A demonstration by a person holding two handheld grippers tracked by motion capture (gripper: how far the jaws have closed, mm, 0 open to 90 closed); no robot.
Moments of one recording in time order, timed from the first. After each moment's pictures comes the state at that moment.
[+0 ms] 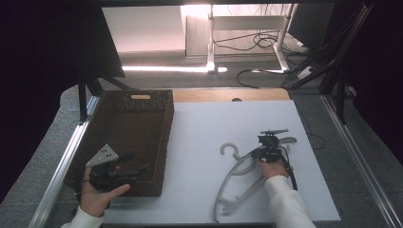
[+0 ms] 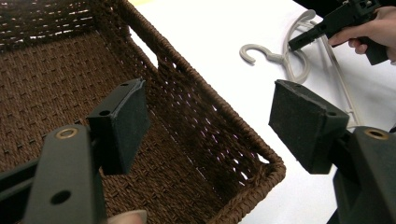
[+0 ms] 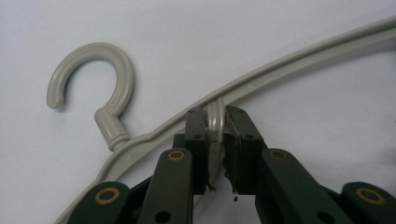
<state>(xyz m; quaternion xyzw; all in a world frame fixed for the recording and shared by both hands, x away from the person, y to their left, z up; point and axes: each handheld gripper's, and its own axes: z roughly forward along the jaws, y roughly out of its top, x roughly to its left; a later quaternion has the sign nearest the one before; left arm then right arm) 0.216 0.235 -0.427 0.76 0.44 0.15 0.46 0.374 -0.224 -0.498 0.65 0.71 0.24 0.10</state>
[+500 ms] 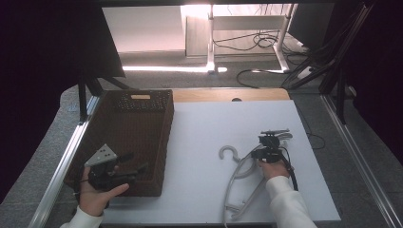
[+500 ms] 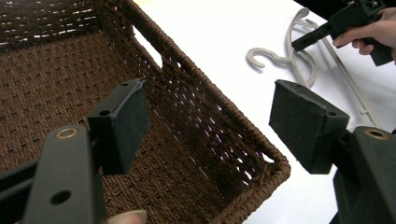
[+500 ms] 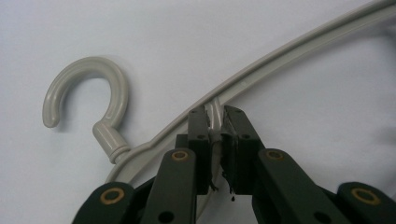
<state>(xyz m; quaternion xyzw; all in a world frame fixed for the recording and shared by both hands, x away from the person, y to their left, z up) 0.216 0.238 -0.427 0.75 0.45 0.15 0.46 0.372 -0.226 -0.496 0.64 0.72 0.25 0.09</state>
